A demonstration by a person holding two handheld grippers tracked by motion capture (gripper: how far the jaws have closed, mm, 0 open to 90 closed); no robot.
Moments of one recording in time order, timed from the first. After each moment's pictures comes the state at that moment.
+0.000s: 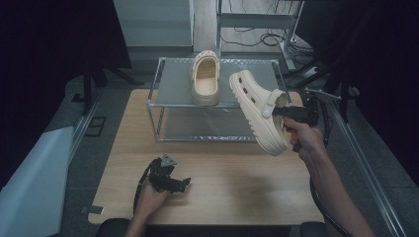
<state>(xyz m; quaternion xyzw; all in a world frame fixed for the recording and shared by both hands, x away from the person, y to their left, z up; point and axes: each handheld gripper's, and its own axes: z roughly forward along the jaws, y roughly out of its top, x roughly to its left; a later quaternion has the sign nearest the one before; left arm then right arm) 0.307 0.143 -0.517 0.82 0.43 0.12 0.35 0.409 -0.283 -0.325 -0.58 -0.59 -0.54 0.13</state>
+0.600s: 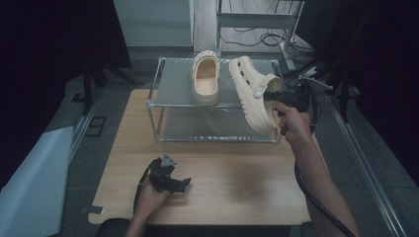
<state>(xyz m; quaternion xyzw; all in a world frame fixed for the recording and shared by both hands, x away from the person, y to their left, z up) 0.307 0.143 -0.517 0.83 0.43 0.12 0.35 0.450 -0.265 -0.319 -0.63 -0.54 -0.55 0.11</state>
